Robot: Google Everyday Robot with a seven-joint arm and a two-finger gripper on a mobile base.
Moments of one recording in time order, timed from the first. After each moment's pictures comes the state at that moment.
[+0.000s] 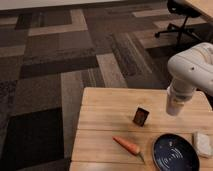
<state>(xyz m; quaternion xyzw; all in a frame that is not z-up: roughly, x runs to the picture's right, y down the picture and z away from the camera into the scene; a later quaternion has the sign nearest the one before) 0.303 0.069 0.622 -0.25 0.17 0.17 0.94</state>
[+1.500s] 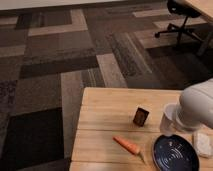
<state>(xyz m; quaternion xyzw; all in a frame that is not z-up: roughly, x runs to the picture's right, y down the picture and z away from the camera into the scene) 0.271 0.178 0.555 -0.24 0.08 0.17 0.95</state>
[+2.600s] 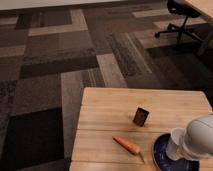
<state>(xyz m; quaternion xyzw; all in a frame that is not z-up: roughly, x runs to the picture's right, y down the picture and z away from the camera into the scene) 0.306 0.262 0.573 -0.29 0.11 0.18 0.93</state>
